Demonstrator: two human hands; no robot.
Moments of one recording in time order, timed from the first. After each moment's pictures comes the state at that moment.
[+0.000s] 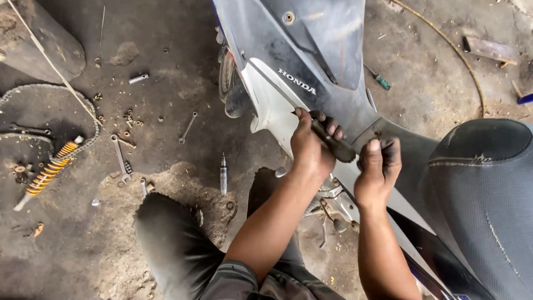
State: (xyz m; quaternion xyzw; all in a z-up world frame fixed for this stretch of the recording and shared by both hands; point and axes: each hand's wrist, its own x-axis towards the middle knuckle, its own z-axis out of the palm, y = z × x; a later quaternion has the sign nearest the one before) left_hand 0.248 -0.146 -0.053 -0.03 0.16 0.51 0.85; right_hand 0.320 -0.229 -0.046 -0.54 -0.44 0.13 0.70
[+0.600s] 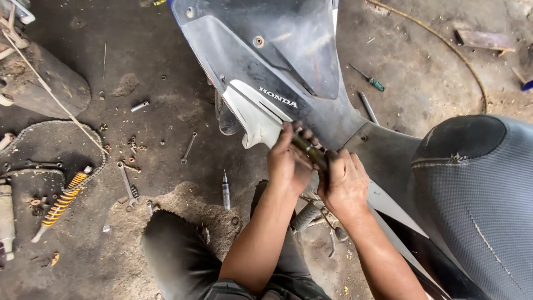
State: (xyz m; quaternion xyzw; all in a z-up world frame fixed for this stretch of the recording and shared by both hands) left_hand 0.226 -0.137 -0.052 0.04 0.23 0.45 0.86; right_hand 0.331 -0.234 -0.067 -0.69 -0.64 -0.12 0.32
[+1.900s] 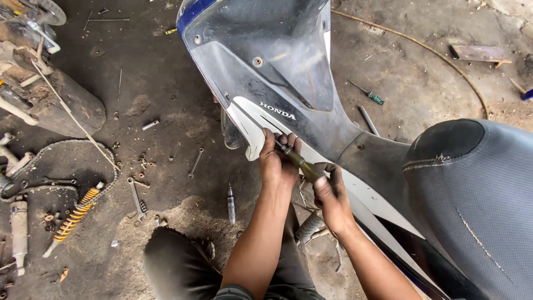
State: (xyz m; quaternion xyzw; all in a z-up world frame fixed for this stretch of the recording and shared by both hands) left_hand 0.228 -0.104 -0.101 -0.03 0.24 0.55 0.80; right_hand 0.307 -0.250 -0.090 -0.53 -0.40 0.45 0.60
